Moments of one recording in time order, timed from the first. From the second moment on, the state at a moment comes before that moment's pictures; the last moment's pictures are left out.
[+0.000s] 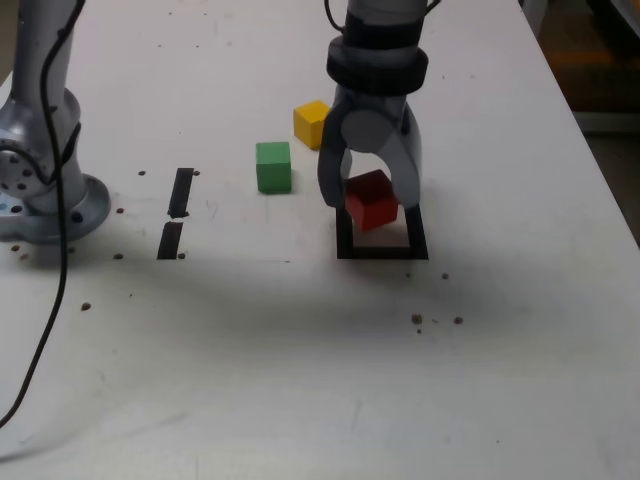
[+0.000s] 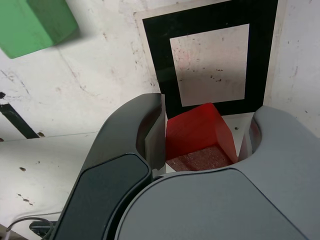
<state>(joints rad) -0.08 1.95 -1.46 1.16 -0.13 0.18</state>
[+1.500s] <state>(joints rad) -0.05 1.98 -1.36 1.01 -0.08 0.23</state>
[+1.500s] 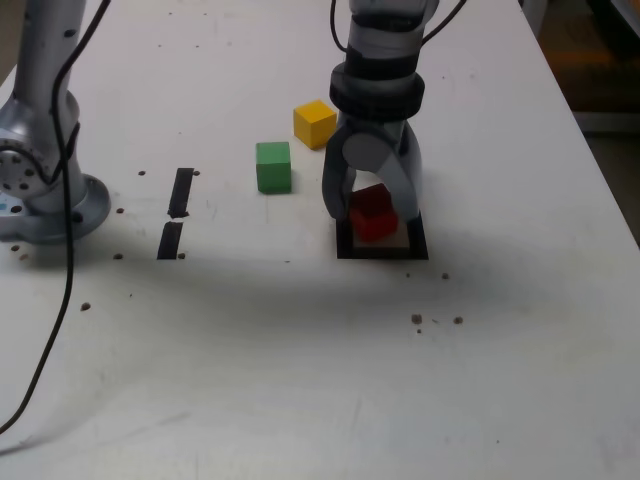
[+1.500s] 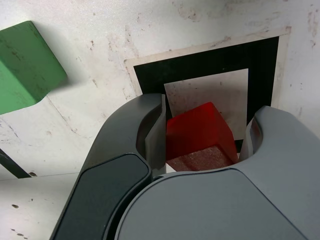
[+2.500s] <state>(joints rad) -0.05 1.86 -1.32 0.97 0.04 0.15</state>
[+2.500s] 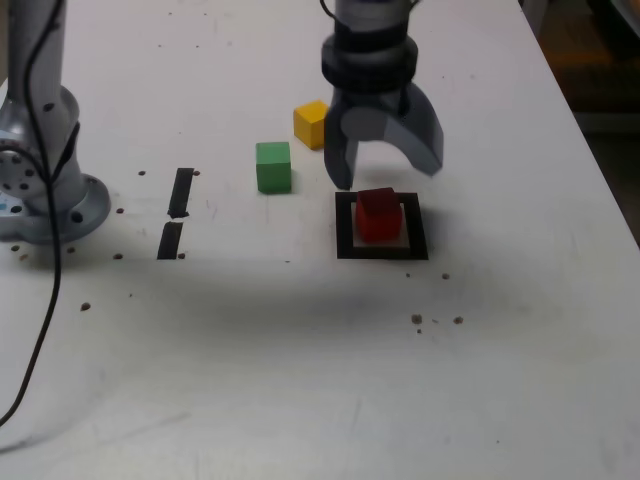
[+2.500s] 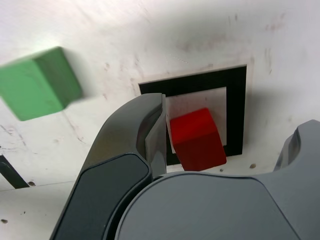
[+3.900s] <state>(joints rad) 0.35 1.74 -1.16 0.88 0.04 0.14</state>
